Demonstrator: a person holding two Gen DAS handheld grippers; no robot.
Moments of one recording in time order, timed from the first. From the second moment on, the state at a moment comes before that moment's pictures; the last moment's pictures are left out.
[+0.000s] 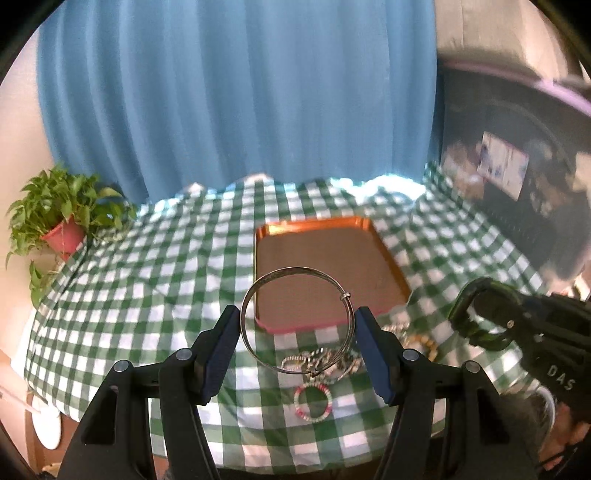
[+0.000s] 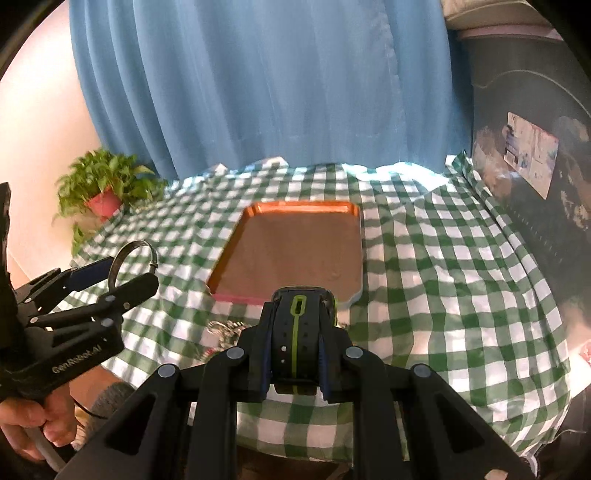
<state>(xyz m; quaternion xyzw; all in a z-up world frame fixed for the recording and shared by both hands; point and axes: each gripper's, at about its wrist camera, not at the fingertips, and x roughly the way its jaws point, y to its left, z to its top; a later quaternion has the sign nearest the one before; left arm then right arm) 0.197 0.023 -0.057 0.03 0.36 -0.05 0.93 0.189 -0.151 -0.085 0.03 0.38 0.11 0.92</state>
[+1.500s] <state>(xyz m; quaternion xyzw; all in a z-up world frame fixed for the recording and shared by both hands) 0.430 0.011 -0.233 -0.03 0.48 -0.08 0.87 0.380 -0.120 -0.204 -0.02 0.40 0.11 0.91</state>
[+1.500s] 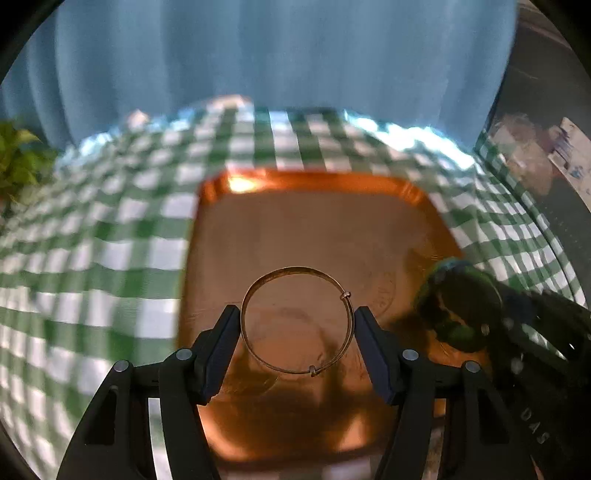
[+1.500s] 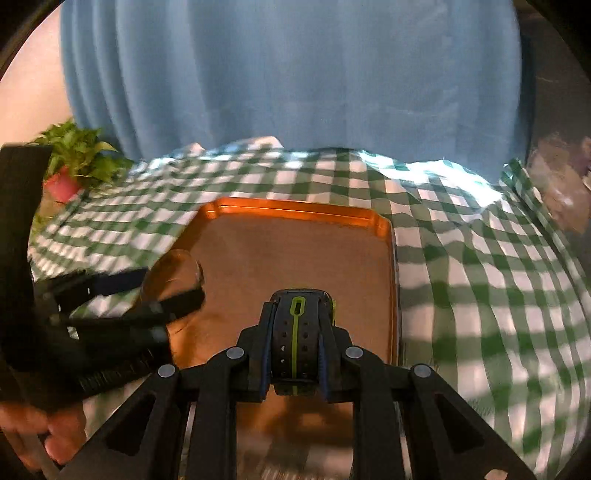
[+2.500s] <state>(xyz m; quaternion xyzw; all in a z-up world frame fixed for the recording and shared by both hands) 0.400 0.026 -0.205 -0.01 0.45 -0.03 0.89 0.392 -0.141 -0.204 0.02 0.38 0.12 0.92</state>
